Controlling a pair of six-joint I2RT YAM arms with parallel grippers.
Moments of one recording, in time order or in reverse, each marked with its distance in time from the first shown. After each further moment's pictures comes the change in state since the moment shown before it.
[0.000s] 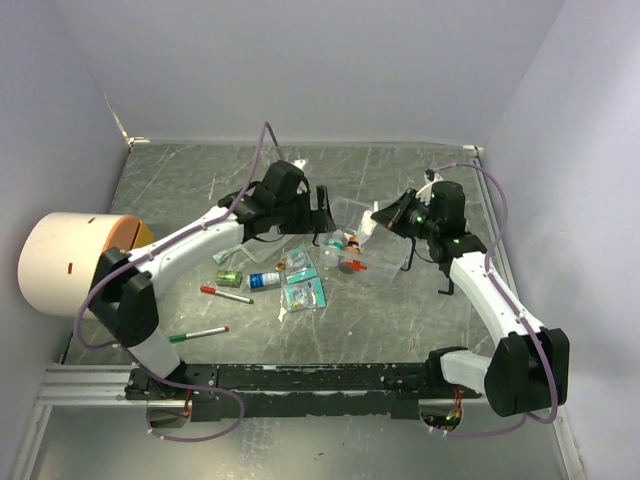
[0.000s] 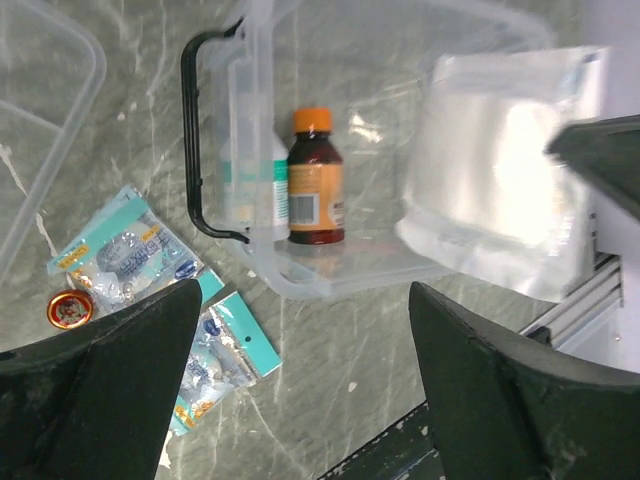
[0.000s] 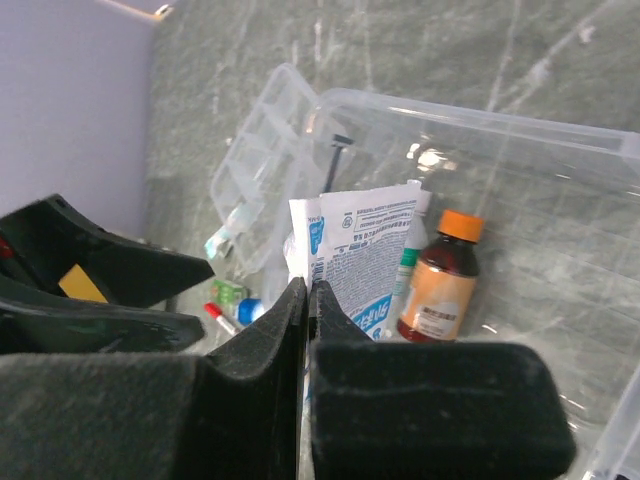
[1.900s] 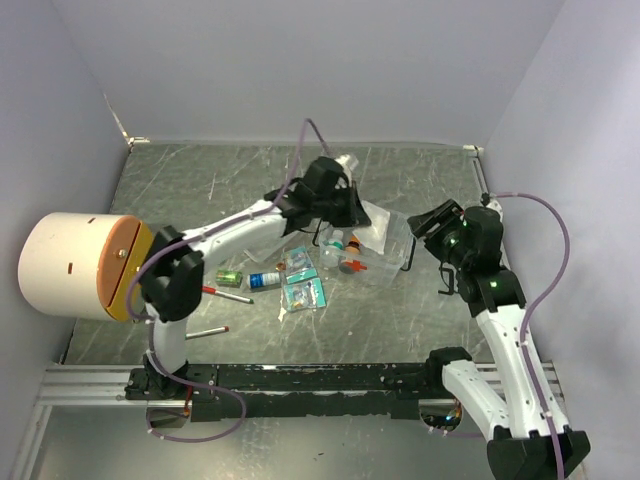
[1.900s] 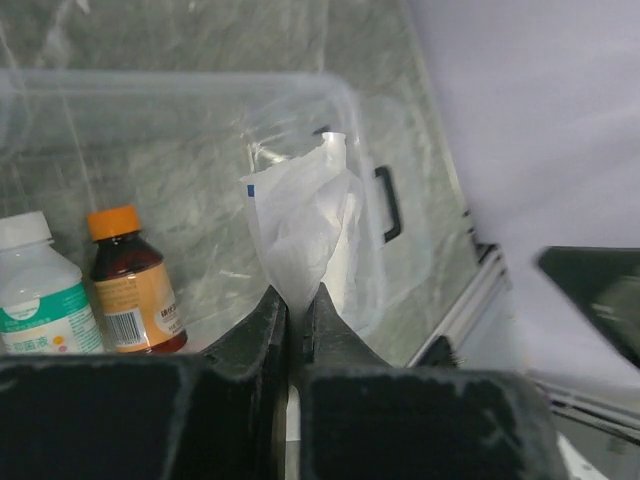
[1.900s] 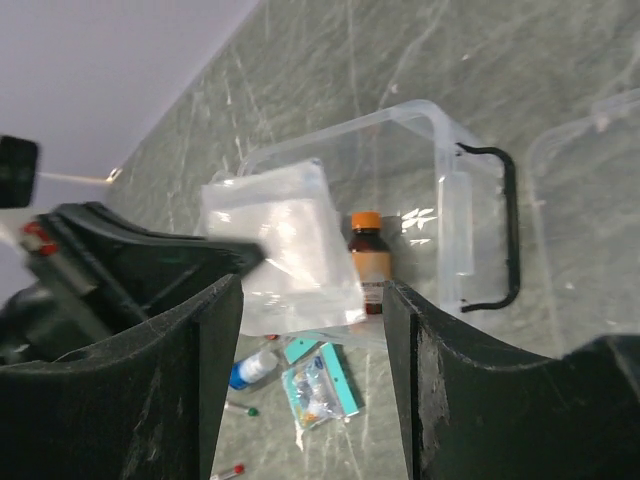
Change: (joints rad) left arm -0.064 0.197 0.193 0.265 0.178 -0.098; right arm -0.050 -0.381 0.022 -0.359 0.330 0.127
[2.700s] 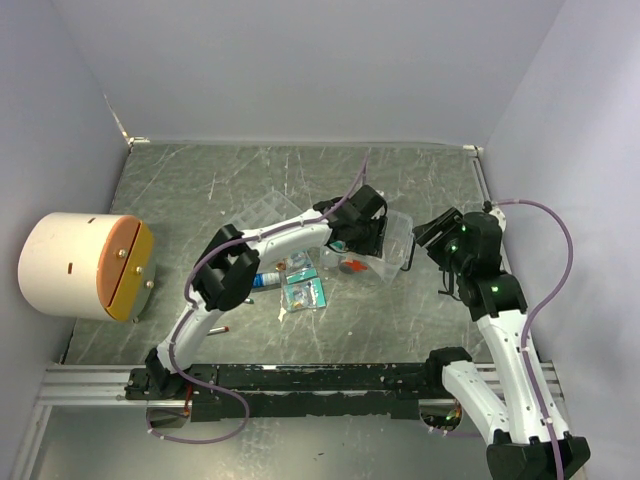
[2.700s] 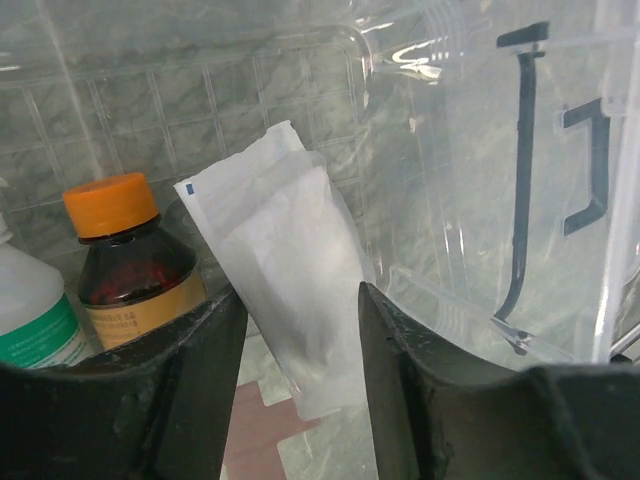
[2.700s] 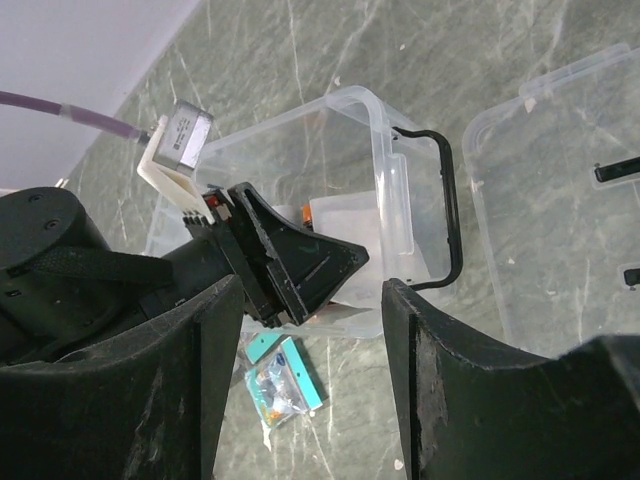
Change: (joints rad) left arm -0.145 0.401 0.347 -0.349 -0.195 0.135; right arm 0.000 -0.057 -0.011 -0.116 0.110 -0.029
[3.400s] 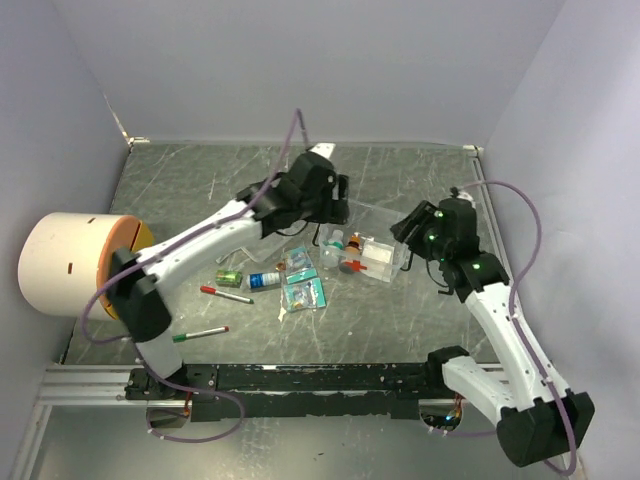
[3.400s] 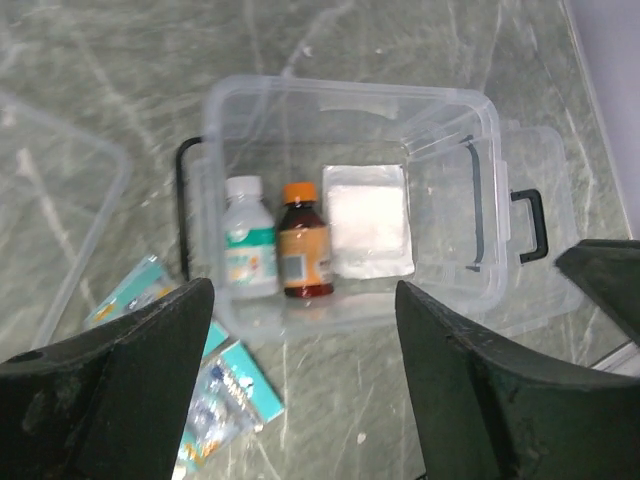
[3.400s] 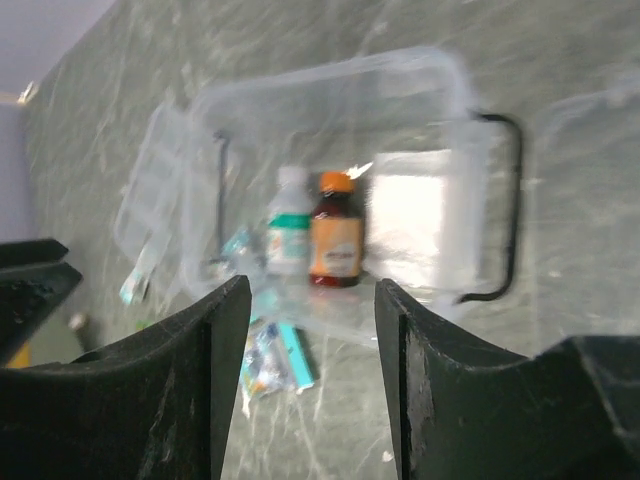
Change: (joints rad) left arm 0.062 -0.465 -0.200 -0.038 -0.237 0.064; right arm 0.056 0.149 0.009 0.073 -0.076 -0.072
